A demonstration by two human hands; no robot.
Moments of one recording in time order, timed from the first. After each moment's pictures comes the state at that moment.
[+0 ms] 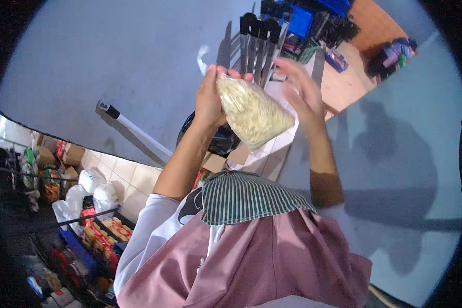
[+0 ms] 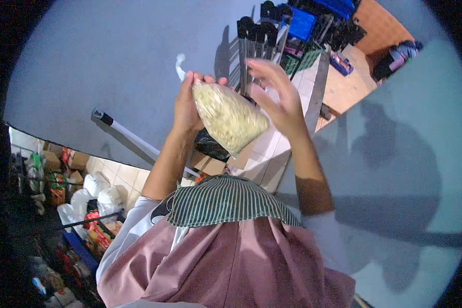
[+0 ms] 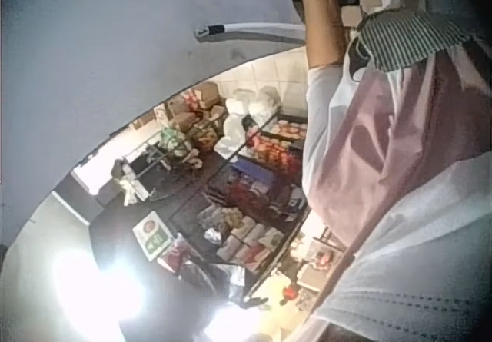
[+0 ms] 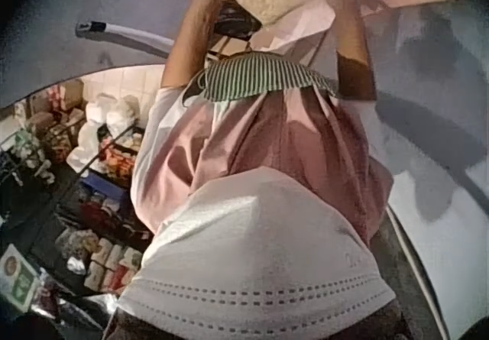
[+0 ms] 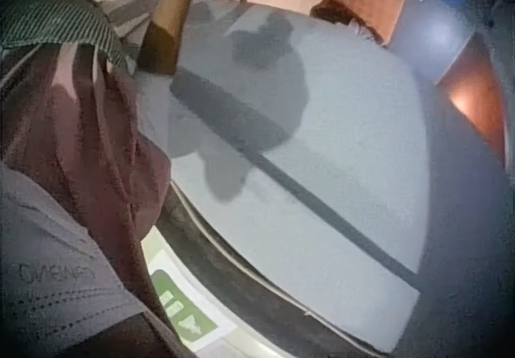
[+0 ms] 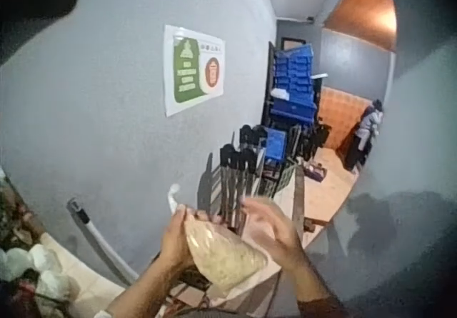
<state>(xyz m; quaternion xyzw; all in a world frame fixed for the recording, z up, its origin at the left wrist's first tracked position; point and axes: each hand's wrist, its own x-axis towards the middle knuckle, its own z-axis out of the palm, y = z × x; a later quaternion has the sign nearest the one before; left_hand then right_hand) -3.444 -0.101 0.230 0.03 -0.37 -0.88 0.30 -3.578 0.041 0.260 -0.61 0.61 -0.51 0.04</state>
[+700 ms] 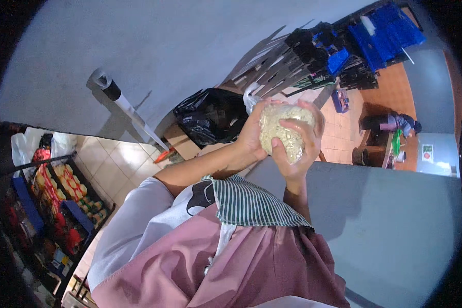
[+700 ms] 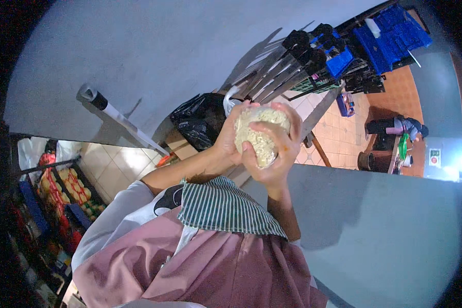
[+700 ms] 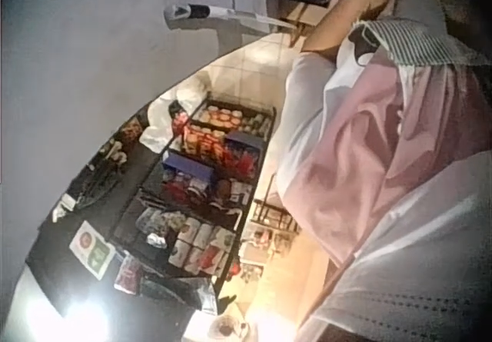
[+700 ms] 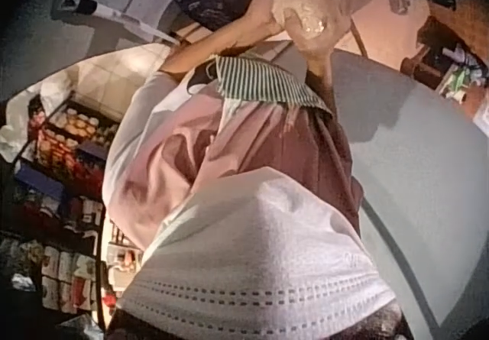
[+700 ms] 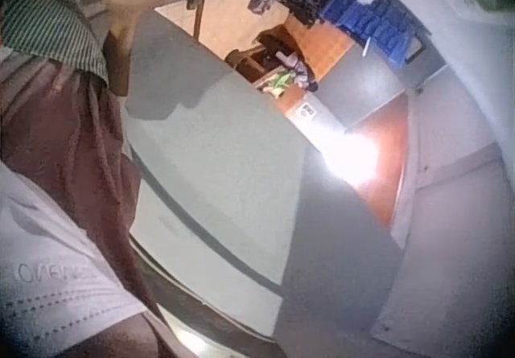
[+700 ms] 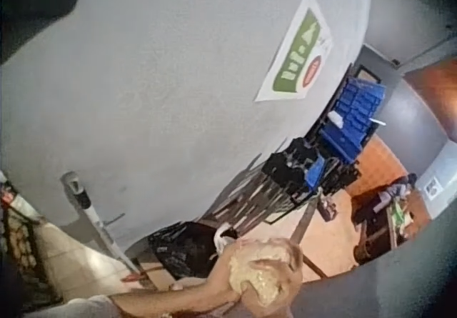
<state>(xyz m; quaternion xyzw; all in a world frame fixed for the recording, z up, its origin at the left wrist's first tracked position) -3.486 -0.128 0.180 0.07 0.07 -0.96 0.25 -3.553 -0.060 0.243 -0.66 0.62 -0.42 -0.08</state>
